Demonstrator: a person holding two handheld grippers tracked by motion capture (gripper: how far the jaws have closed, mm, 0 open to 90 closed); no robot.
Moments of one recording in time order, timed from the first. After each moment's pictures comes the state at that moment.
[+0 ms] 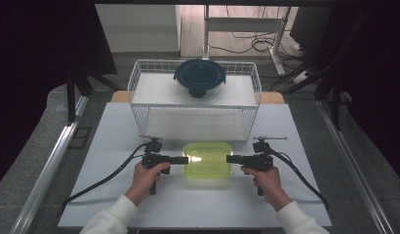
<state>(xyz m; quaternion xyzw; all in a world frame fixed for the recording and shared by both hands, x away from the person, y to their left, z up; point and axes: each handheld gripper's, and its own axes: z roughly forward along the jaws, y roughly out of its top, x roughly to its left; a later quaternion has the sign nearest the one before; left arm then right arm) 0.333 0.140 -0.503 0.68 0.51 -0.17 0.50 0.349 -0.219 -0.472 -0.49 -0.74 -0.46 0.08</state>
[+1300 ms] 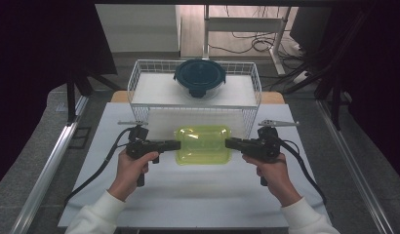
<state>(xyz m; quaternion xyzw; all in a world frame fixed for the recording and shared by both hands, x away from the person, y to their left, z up) 0.312 0.157 -0.414 0.69 0.45 -0.09 0.56 0.331 -0.206 -0.386 -0.39 -0.75 -0.53 0.02</state>
